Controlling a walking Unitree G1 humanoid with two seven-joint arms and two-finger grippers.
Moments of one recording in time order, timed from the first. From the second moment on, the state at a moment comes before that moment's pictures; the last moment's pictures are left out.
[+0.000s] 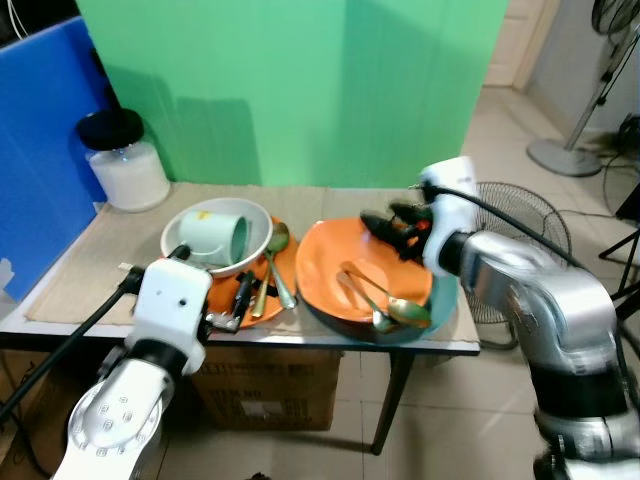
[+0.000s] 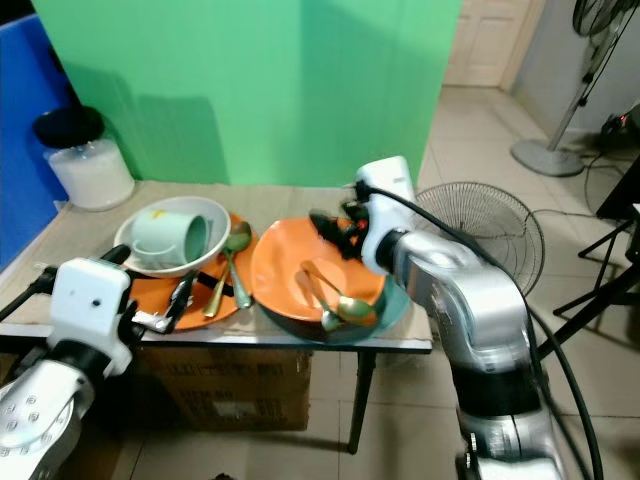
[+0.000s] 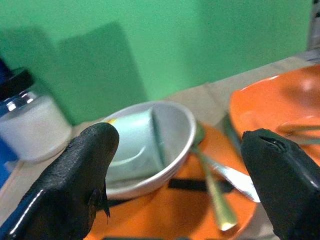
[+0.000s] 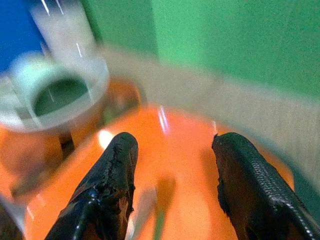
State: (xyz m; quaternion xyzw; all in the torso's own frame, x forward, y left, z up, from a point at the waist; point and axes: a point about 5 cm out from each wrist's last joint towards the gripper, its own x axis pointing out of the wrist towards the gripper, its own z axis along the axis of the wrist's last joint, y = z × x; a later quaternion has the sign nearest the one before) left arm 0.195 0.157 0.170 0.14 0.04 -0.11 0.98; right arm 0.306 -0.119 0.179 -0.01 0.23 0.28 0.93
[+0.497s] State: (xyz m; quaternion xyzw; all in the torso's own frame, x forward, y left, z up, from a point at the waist) left arm 0.190 0.140 0.163 0.13 0.08 -0.25 0.96; right arm 0.300 -0.127 0.184 -0.06 0.37 0.32 0.87
